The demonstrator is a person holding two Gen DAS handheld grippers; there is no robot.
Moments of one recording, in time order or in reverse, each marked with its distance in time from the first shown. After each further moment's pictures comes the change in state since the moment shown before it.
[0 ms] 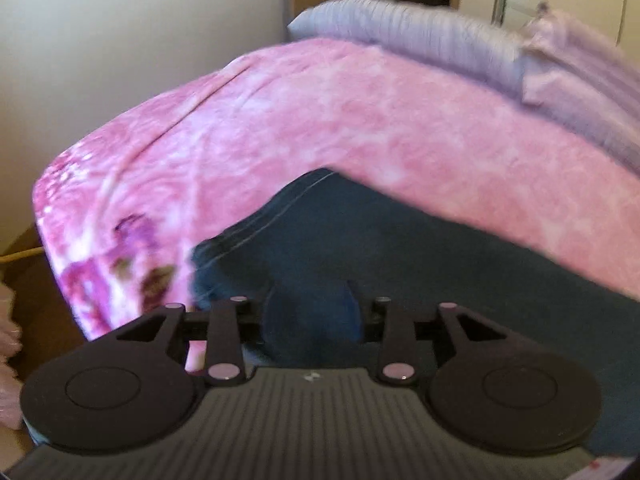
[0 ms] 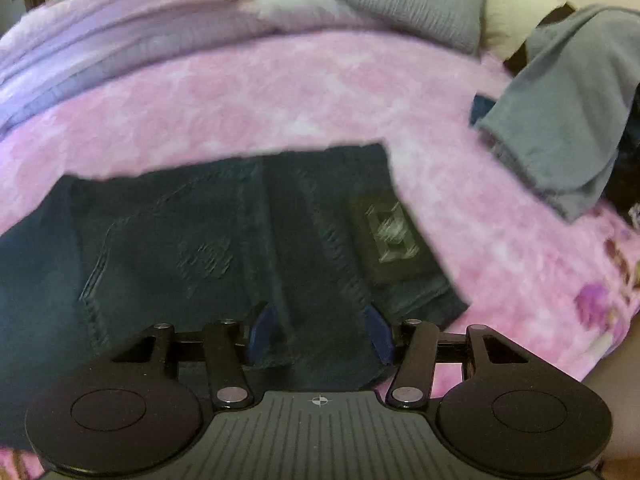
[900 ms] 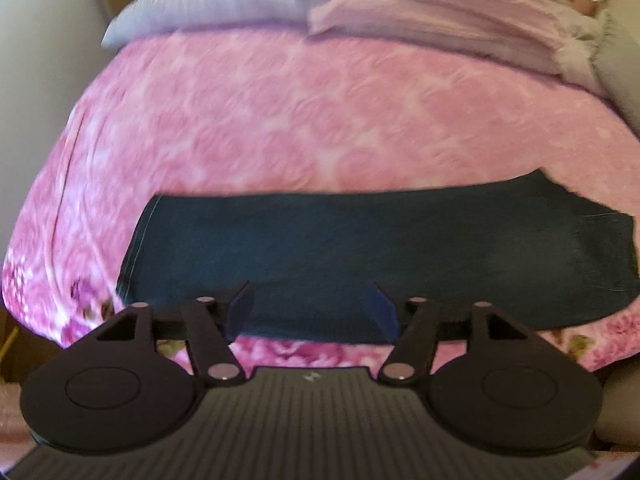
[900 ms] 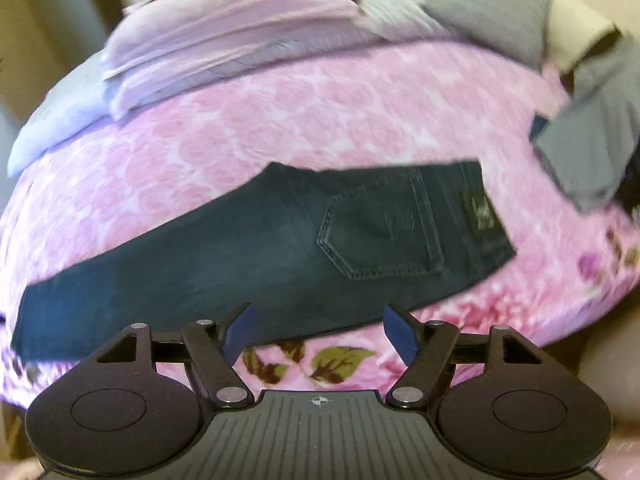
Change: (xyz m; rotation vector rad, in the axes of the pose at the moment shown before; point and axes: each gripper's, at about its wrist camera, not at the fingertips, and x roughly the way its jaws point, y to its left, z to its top) left arm -0.198 -0.126 0.064 0.458 0.224 -0.337; right arm -0.234 0.122 0.019 -0.078 0.097 0.200
